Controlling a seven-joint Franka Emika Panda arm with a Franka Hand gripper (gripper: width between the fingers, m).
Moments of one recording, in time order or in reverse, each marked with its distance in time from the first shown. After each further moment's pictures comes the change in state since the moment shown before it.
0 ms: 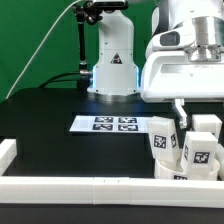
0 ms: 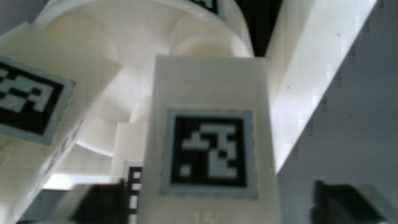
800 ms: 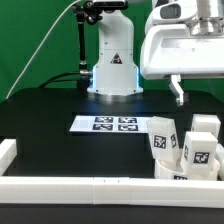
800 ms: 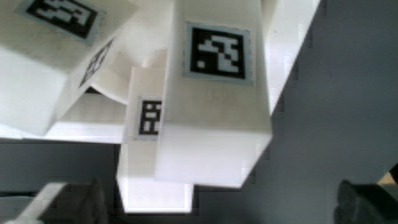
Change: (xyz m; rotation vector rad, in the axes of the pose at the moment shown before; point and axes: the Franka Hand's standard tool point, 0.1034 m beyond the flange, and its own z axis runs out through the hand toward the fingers) arm 0.021 0.003 -0.030 0.016 -0.032 -0.010
